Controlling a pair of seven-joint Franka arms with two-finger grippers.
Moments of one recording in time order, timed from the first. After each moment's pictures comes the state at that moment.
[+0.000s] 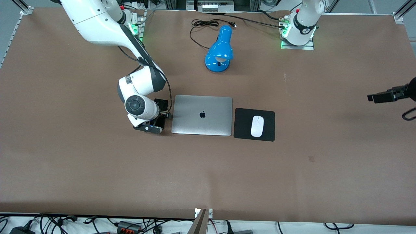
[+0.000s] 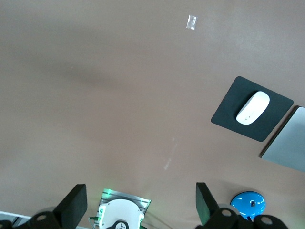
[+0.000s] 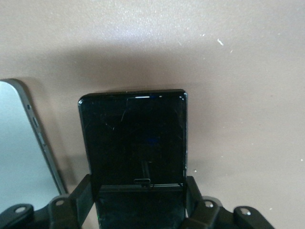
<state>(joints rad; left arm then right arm) 0.20 0.38 -0.13 -1.12 -0.02 1.19 -0.25 0.34 0.63 0.12 -1.81 0.01 2.21 0.61</state>
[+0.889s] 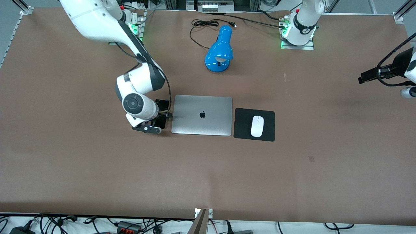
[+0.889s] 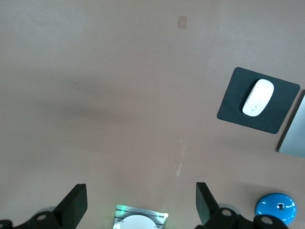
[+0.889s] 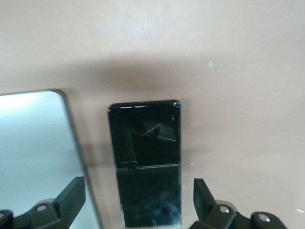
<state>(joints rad) 0.18 0.07 -0.13 -1.54 0.01 1.42 -0.14 0.34 0.55 0.11 -1.76 0.01 2.13 0.58</state>
